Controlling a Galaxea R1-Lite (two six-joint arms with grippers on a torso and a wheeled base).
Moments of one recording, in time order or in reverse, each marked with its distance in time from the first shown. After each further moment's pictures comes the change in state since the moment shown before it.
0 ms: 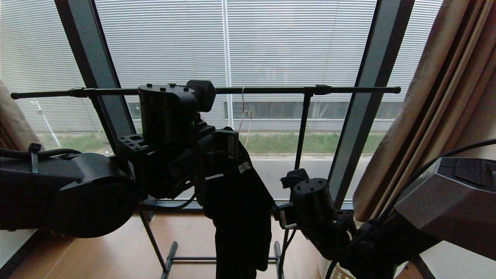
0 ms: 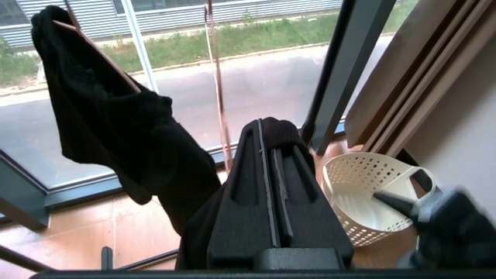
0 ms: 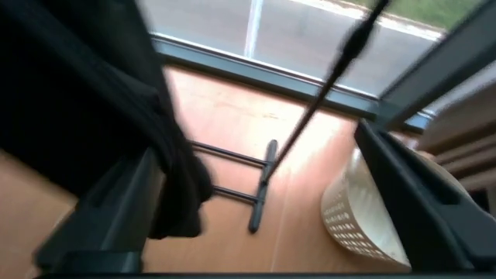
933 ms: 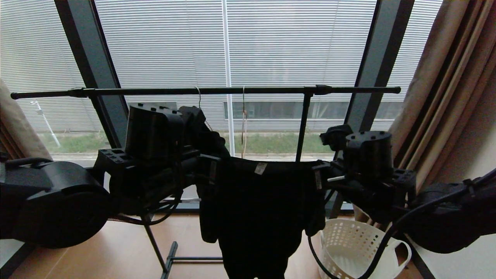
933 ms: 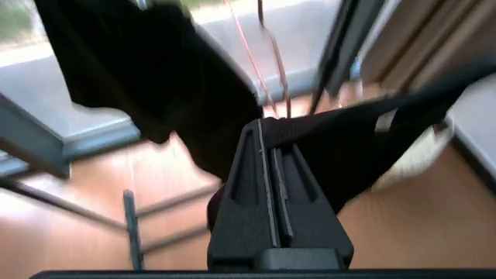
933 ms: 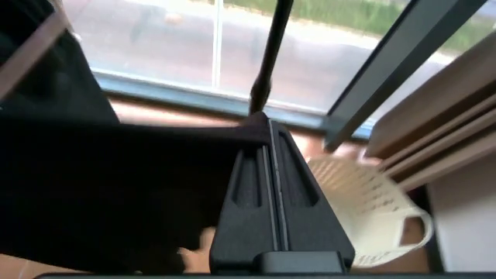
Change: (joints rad) left arm 0.059 -0.066 0.104 0.175 -0.090 0.000; right arm -0.137 -0.304 -0.053 0.216 -0.011 -0.102
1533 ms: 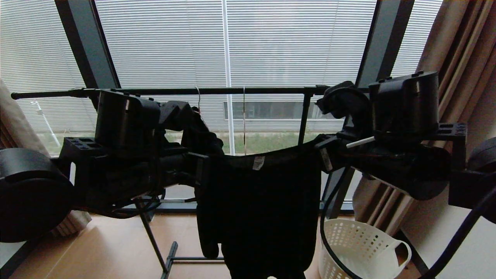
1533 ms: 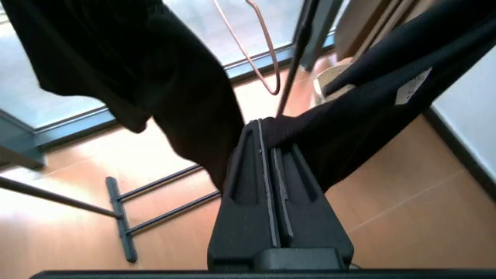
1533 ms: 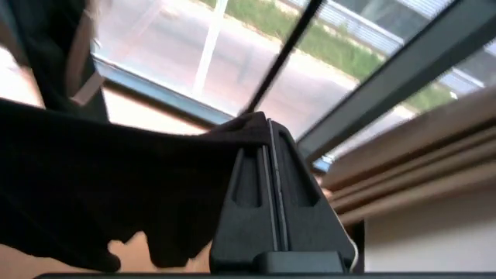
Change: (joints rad) left arm 0.042 -0.088 -0.026 0.161 -0.143 -0.015; right arm 0.119 -0.172 -0.257 0.413 -0.058 -0.200
